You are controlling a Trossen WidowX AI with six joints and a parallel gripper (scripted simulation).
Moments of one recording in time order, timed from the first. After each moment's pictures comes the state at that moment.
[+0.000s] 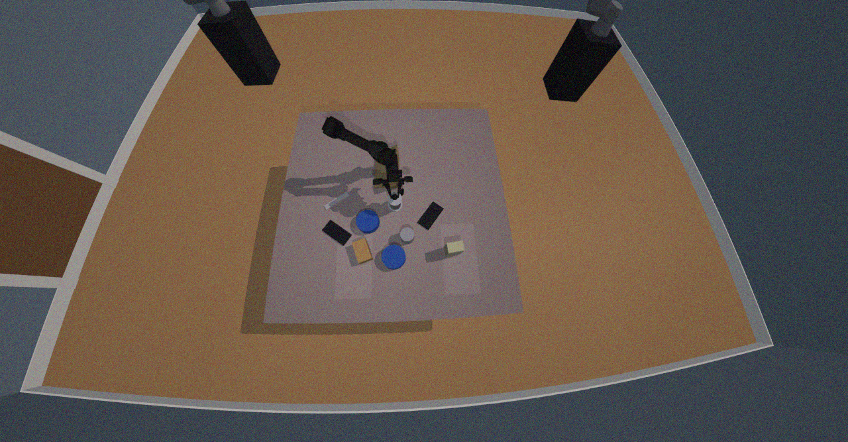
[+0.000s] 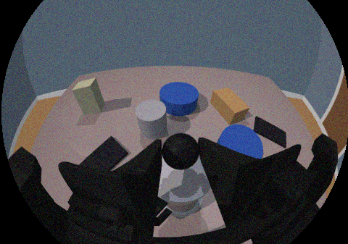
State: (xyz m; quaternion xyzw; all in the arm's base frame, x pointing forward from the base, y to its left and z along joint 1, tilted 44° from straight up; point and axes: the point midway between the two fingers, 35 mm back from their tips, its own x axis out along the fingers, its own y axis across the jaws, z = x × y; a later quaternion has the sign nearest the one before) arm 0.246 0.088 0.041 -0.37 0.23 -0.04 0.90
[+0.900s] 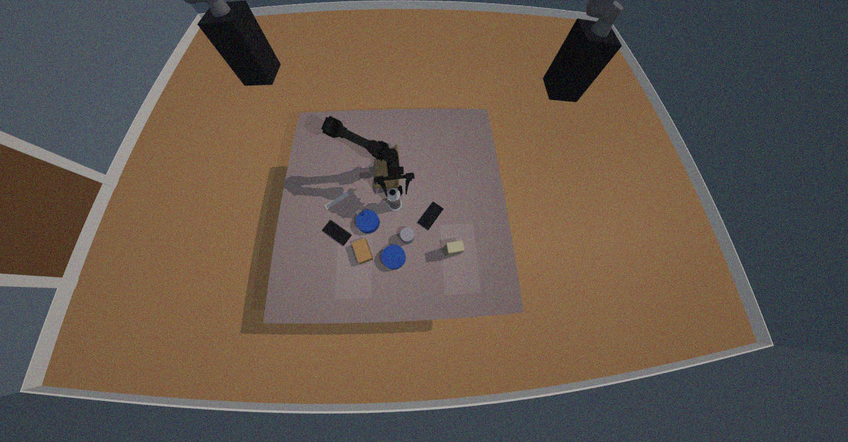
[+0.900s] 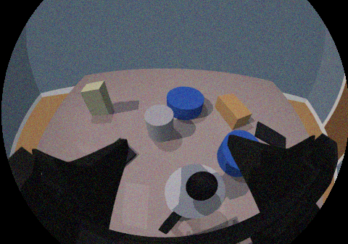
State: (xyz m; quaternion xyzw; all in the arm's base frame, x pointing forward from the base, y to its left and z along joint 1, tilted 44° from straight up) arm 0.242 0.112 0.051 -0.37 0.24 -0.03 0.90
